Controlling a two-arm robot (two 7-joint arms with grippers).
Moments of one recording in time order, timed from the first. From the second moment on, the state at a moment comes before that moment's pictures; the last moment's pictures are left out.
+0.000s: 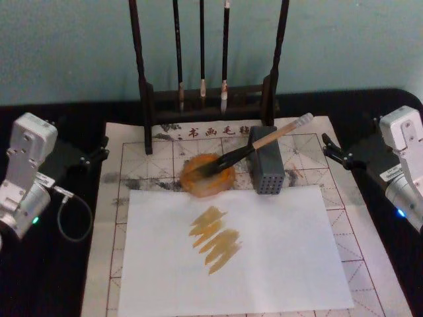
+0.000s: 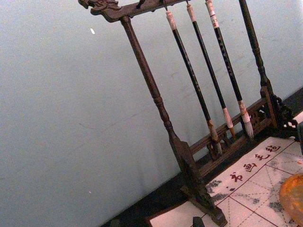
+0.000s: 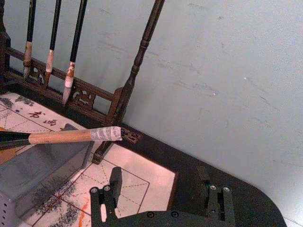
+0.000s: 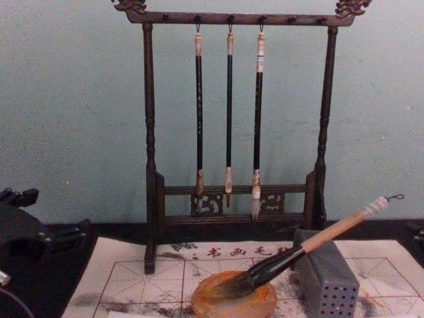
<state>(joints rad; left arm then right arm) -0.20 0.60 0.45 -1.41 -0.25 -0.12 0.03 0.20 0.60 -0.45 -1.41 0.25 -0.12 -0.03</state>
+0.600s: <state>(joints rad) -0.20 0.60 0.45 -1.41 -0.25 -0.12 0.03 0.20 0.60 -0.45 -1.41 0.25 -0.12 -0.03</state>
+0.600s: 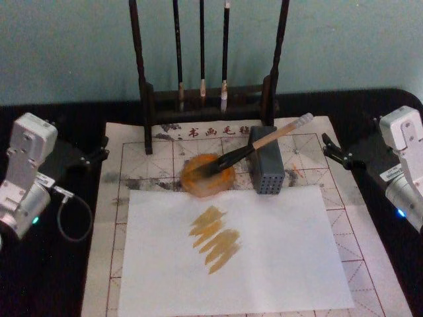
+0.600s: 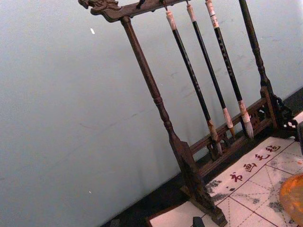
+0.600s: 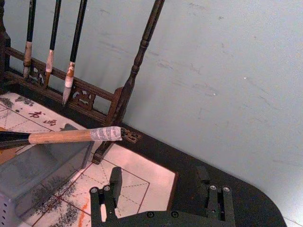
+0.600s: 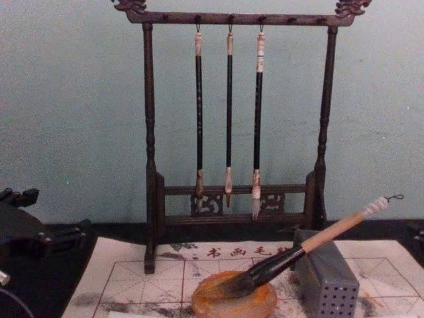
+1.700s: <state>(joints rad) -0.20 0.60 0.45 -1.41 -0.25 -0.12 0.03 0.20 0.60 -0.45 -1.41 0.25 -0.12 -0.03</state>
